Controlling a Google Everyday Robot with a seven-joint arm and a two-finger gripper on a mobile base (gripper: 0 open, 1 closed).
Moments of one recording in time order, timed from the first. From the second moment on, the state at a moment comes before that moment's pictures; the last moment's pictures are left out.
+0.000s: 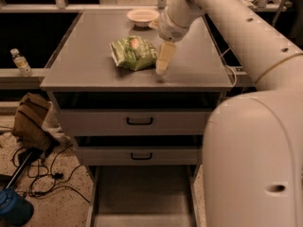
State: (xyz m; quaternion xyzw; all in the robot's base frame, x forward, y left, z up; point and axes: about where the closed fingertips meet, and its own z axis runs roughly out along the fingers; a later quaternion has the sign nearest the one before) arm 0.753 -0.033 0.871 -0.74 0.61 0.02 0.28
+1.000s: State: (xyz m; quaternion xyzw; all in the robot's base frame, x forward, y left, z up) arm 0.787 0.004 0.868 -0.76 0.58 0.04 0.28
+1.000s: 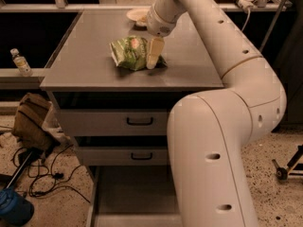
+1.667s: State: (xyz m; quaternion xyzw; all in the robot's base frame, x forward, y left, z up) arm 0.780 0.018 0.850 -0.78 0.57 0.07 0.27
